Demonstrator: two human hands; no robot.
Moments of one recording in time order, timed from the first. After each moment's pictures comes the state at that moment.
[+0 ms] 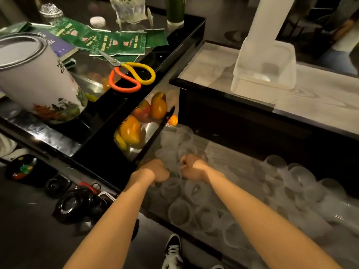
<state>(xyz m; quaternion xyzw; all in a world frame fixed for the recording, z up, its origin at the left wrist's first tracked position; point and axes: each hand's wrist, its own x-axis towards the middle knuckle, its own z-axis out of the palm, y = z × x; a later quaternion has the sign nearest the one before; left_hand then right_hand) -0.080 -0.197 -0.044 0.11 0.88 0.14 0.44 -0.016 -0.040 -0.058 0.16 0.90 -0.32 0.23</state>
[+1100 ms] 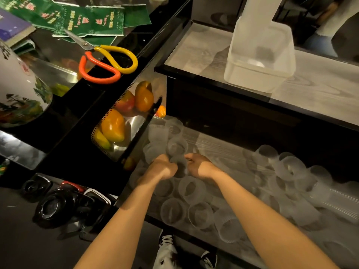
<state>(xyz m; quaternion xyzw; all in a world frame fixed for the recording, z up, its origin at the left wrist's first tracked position) -0.064 -0.149 -0.067 0.06 0.88 0.26 0.40 0.003 -0.007 -0.093 0.29 0.82 -0.43 0.24</state>
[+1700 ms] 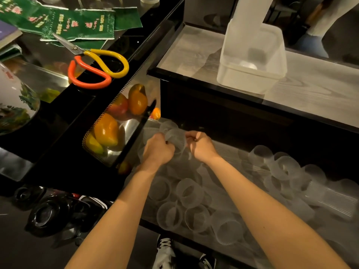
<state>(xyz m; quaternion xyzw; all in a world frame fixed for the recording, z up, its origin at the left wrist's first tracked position) -0.083 -0.126 -0.024 0.12 0.91 0.33 0.22 -0.020 0.018 -0.056 0.31 0.80 -0.52 0.02</state>
